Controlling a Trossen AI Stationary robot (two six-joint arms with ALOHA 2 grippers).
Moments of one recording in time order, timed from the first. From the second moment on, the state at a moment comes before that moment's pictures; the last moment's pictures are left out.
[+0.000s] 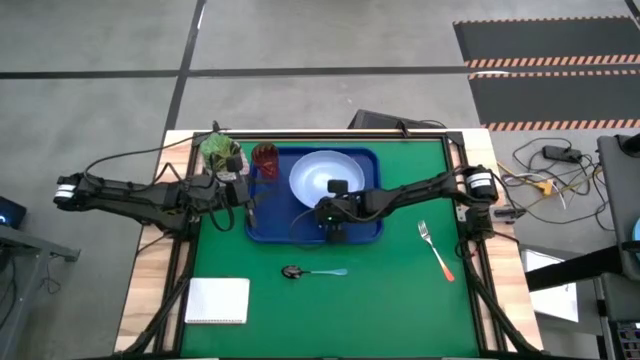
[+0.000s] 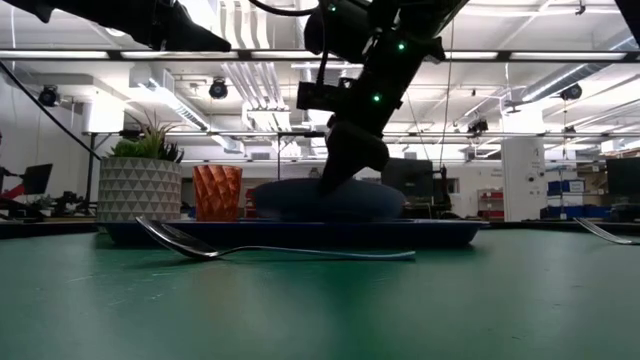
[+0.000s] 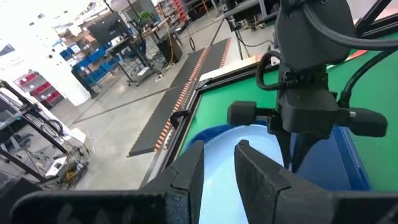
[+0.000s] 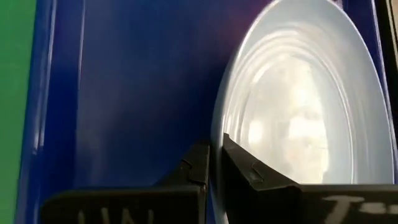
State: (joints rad) left arm -0.05 0.77 0.57 0.04 -0.43 0.40; right arm 0.01 1.95 1.33 -0.39 0.31 -0.16
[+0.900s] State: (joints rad) left arm -0.05 0.77 0.57 0.05 -0.43 0.40; right arm 0.01 1.97 1.33 -0.35 0.25 -0.08
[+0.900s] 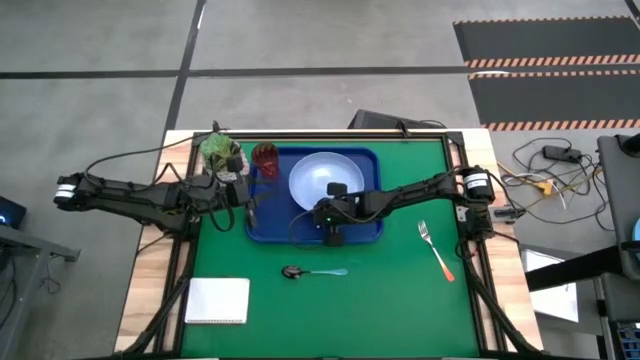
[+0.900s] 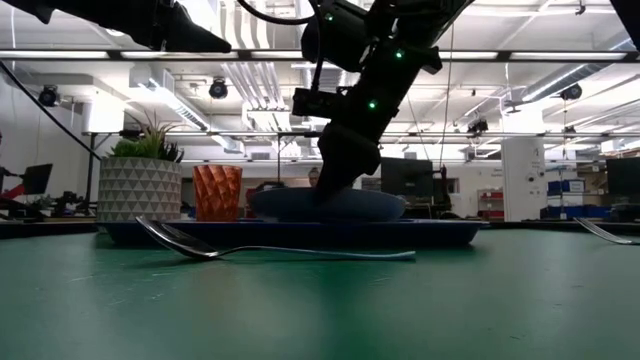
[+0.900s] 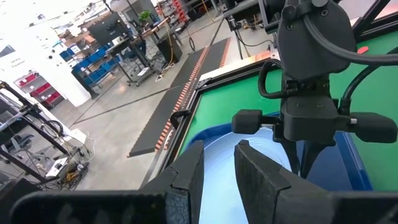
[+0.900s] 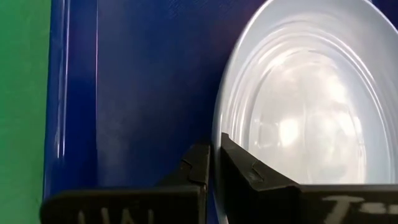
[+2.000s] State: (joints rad) left arm -0.05 0.77 0.57 0.05 -0.43 0.40; right arm 0.01 1.97 1.31 -0.35 0.25 -0.04
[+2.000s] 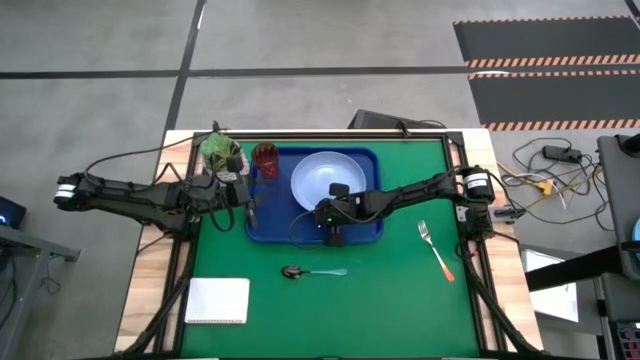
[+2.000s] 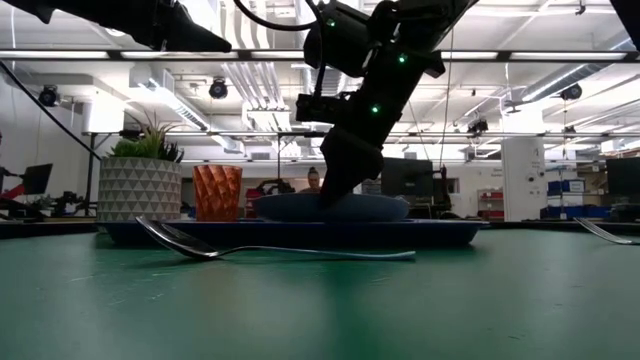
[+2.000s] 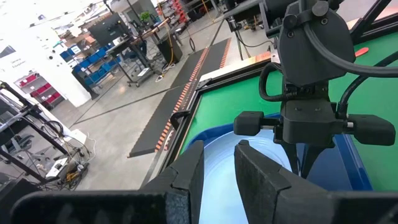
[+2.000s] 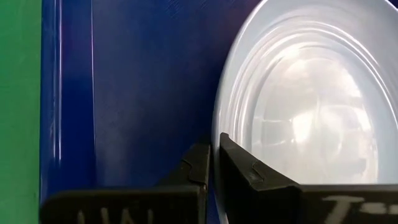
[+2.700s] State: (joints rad) left arm -0.05 0.78 0.57 0.05 -0.43 0.40; right arm 0.01 1.97 1.24 -0.23 0.23 -0.01
